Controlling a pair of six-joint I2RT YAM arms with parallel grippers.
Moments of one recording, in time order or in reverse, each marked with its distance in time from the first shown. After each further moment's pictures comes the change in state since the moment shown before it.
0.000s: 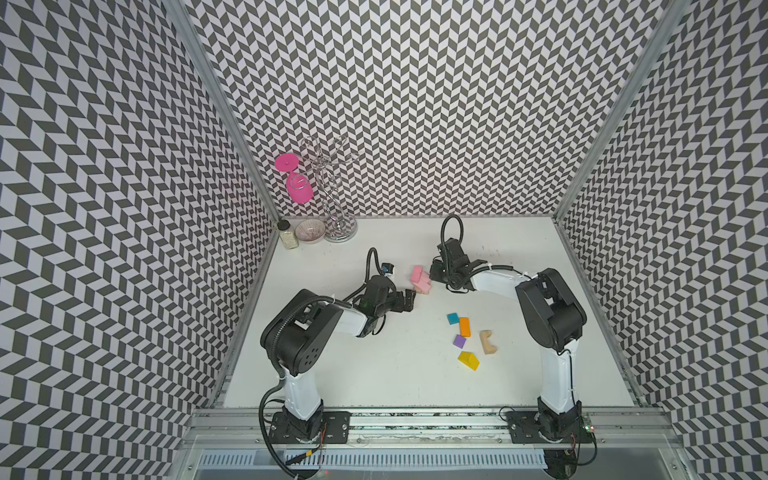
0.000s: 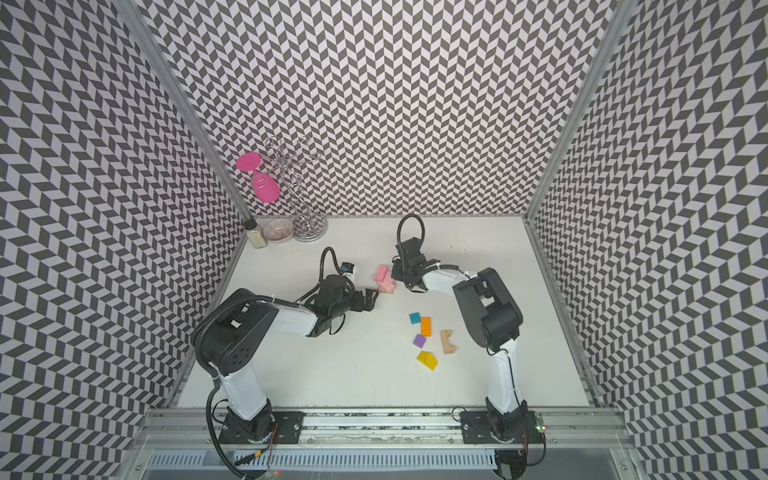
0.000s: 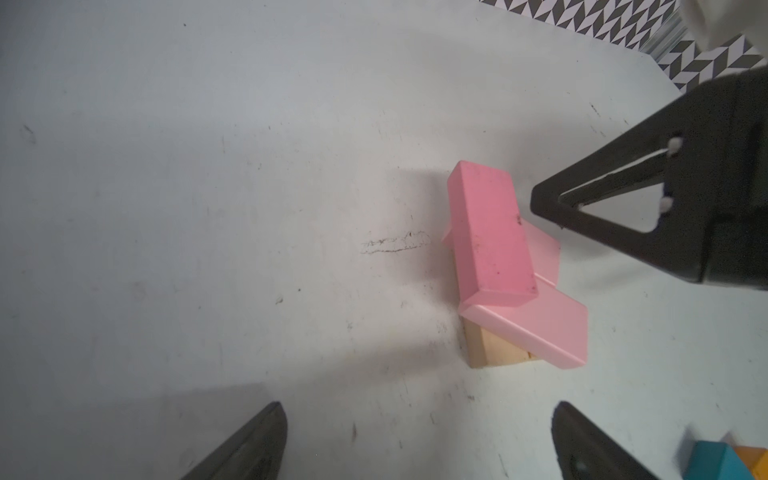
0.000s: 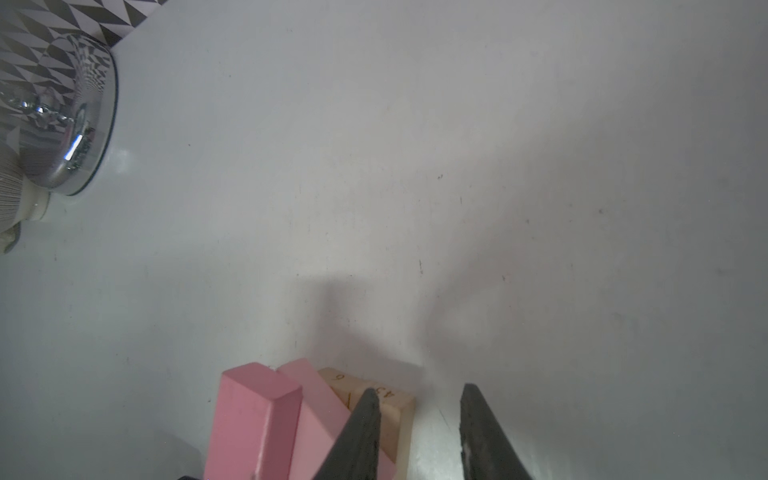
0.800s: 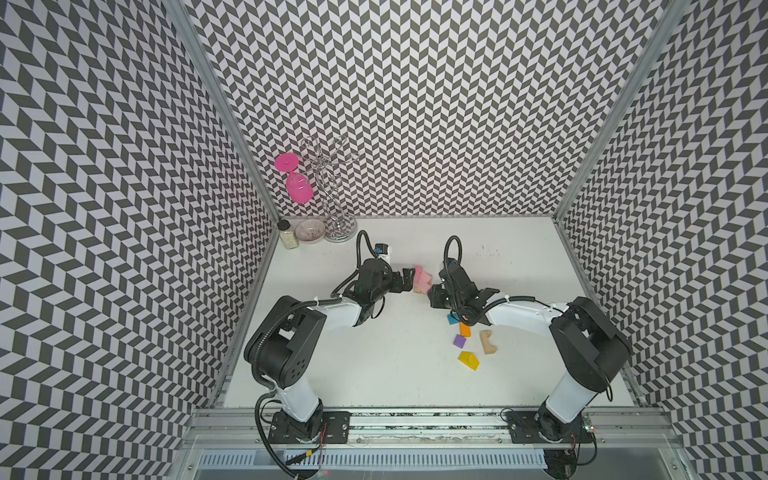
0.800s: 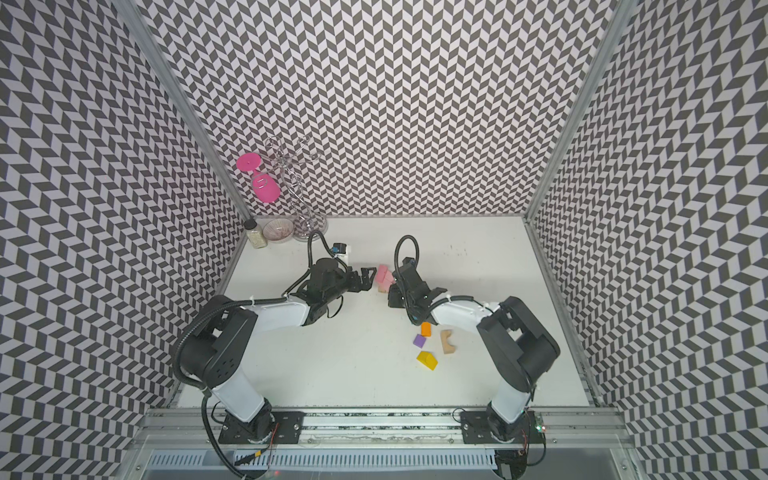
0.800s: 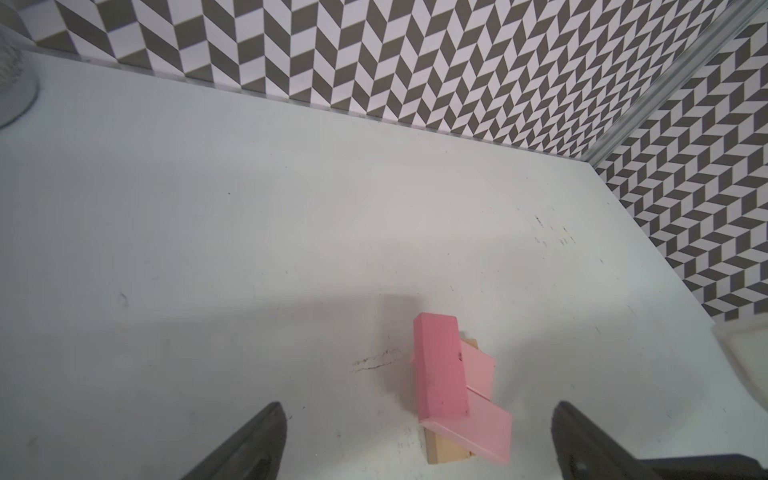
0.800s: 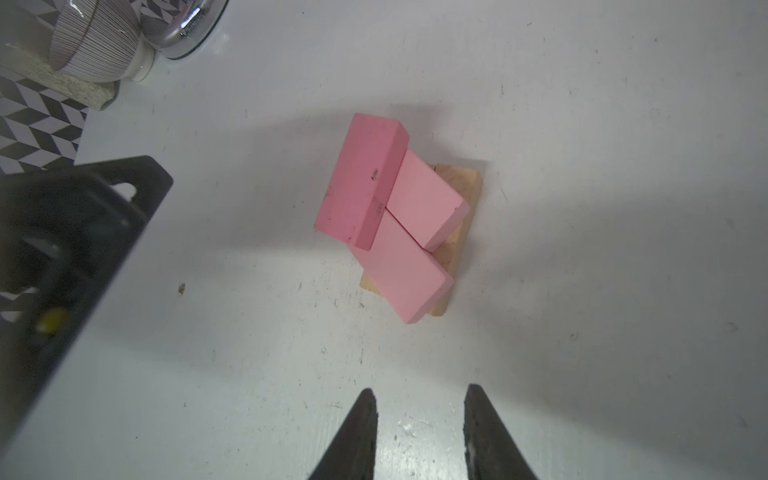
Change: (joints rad) left arm 0.047 -0.075 0.130 -0.055 0.044 -0.033; right arm 0.152 -0.299 -0.369 0.121 0.008 -0.046
